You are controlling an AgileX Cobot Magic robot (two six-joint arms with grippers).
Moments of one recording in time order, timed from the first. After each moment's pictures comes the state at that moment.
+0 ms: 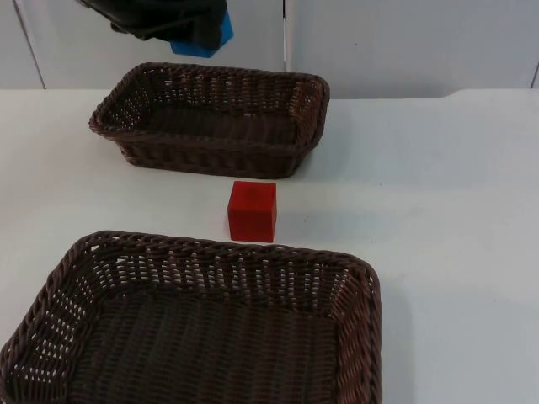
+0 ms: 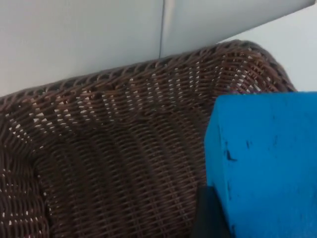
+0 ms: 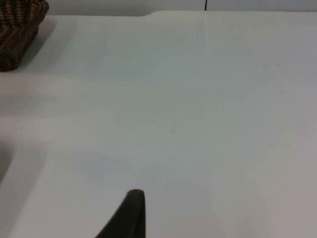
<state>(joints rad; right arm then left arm) 0.09 0.00 -0.52 -0.08 1.09 0.03 -0.22 2.01 -1.51 -0.68 0.42 0.76</state>
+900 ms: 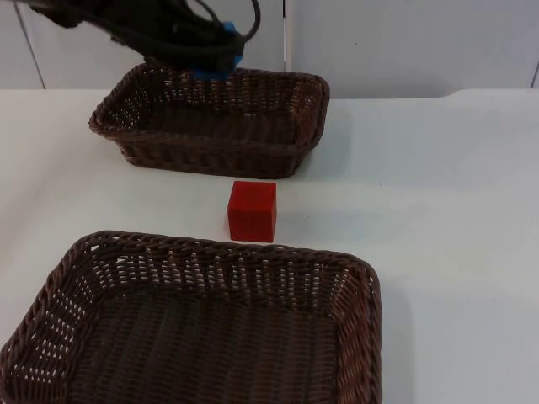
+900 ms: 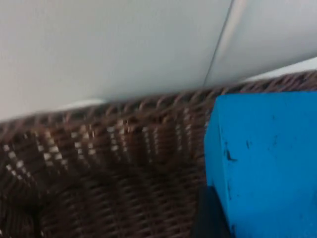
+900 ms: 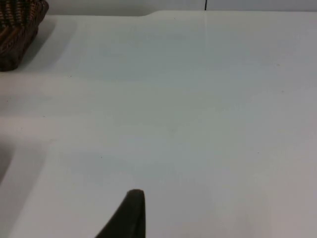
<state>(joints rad) 0.09 0.00 -0.52 -0.08 1.09 0.03 -0.21 2.35 -1.82 -0.73 0.33 0.74</state>
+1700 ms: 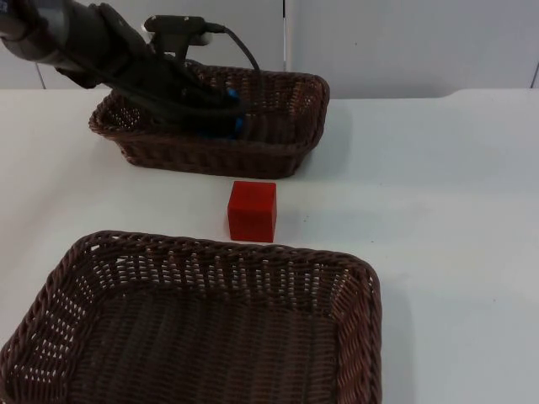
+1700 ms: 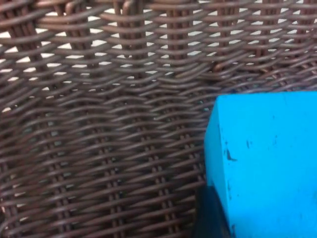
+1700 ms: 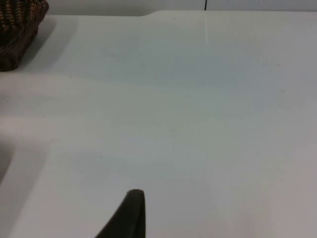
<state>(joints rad) 0.09 0.00 -0.52 -0.08 1.09 0.03 -0.21 2.47 -1.83 -0.73 0.34 0.73</state>
